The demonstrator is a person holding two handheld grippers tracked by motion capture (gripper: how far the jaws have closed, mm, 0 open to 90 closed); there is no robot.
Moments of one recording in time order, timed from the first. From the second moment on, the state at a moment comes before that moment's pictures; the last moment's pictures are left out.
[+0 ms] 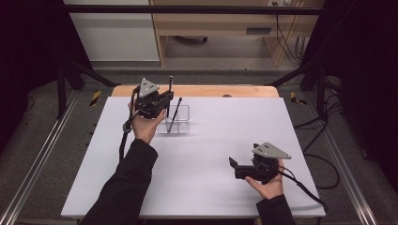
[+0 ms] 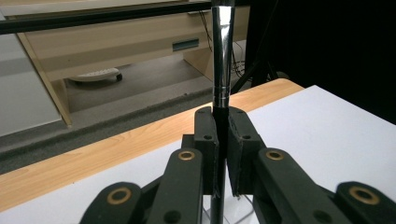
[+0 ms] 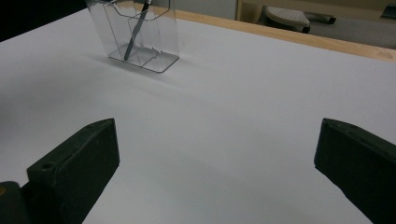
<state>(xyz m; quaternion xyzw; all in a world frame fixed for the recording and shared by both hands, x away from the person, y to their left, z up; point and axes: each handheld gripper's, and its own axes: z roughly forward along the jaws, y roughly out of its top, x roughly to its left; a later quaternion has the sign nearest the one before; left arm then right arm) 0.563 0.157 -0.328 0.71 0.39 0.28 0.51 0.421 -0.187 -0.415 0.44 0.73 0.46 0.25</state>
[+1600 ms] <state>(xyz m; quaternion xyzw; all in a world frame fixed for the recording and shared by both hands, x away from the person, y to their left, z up) 0.595 0.157 -0.392 0.71 0.42 0.28 0.48 0.423 -0.186 -0.417 0.44 0.73 0.46 0.25</state>
